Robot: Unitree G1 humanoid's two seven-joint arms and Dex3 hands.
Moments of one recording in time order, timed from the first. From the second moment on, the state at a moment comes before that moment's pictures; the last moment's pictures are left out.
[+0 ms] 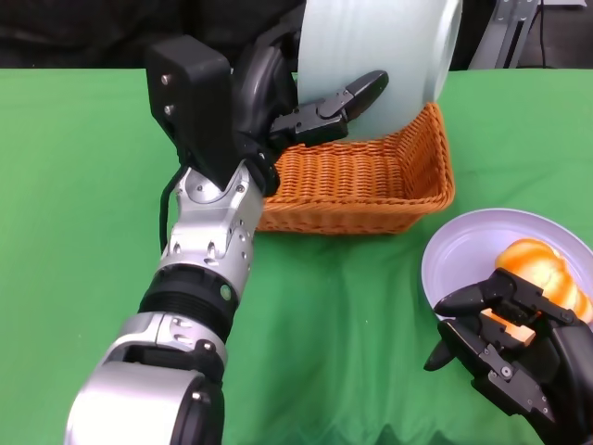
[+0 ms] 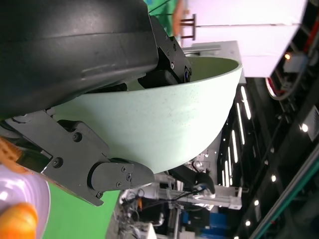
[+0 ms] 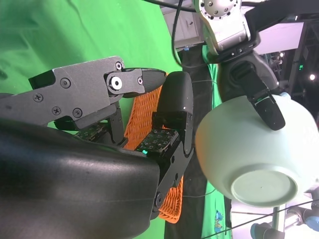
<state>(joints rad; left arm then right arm) -0.94 -0.19 0.15 0.96 -0.25 -0.29 -0.31 0.21 0.04 0.02 -0.15 0.28 -0.17 0.31</state>
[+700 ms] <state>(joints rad) -1.00 -0.21 0.31 0.97 -0.48 0.04 -0.39 0.21 0.05 0.02 -0.12 0.27 -0.21 0.32</state>
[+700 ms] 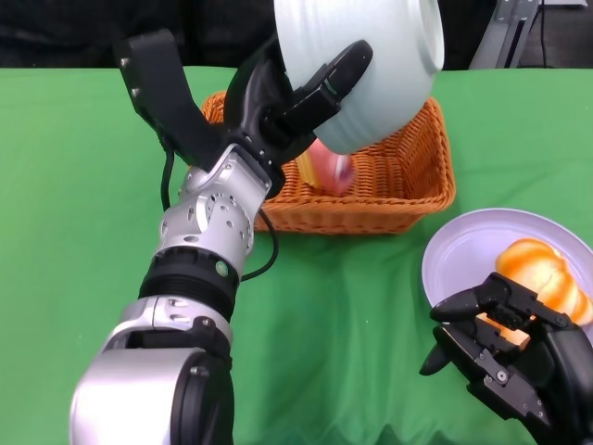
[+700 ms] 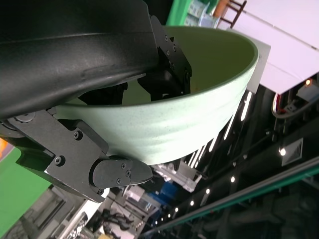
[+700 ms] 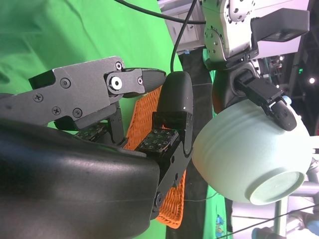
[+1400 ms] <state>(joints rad) -1.05 -0.20 0.43 1.01 -0.59 0.25 -0.40 0.21 0.05 0.03 -0.09 0.27 -0.24 0.33</state>
